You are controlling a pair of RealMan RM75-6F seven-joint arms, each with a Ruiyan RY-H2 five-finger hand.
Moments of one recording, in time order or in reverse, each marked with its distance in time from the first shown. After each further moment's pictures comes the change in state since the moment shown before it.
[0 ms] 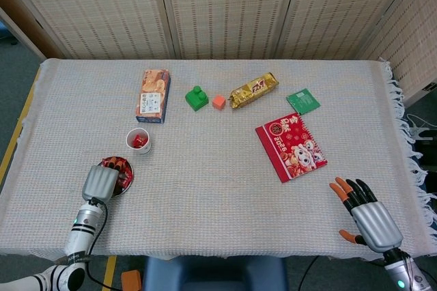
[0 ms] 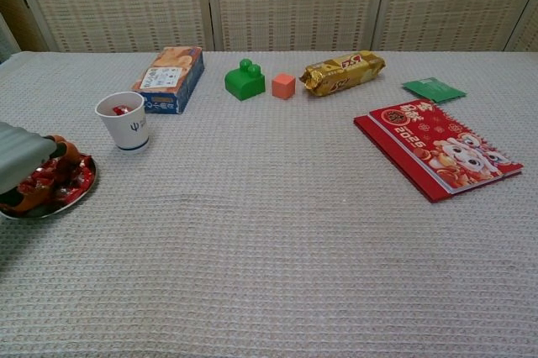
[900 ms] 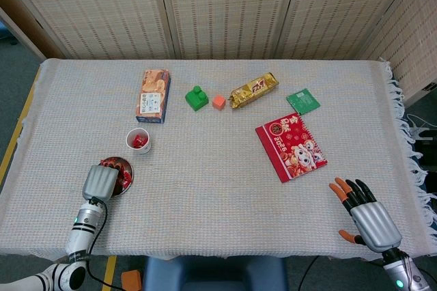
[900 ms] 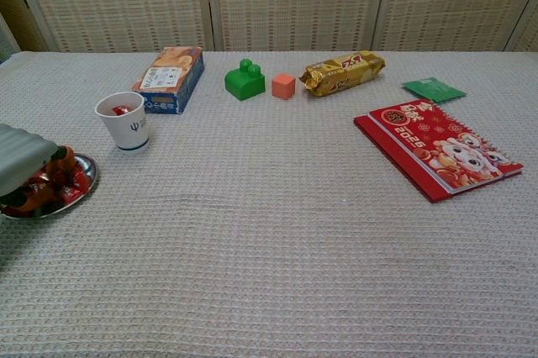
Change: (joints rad) left arm 0.011 -0.036 -0.014 0.081 0.034 -0.016 -0.059; right arm 0.002 -0.004 0.001 -0.004 0.011 -0.013 -0.018
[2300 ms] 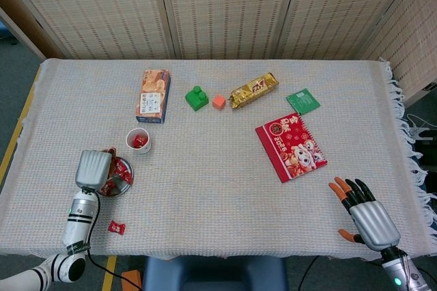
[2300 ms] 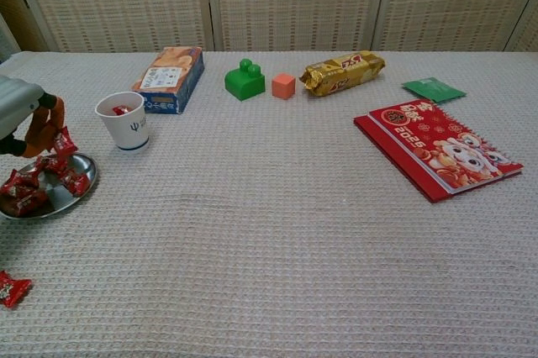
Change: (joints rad) left arm -0.016 0.041 -0.119 -0.052 0.080 0.103 -0.132; right arm 0.007 -0.009 0.006 0.002 0.021 -0.020 -0.016
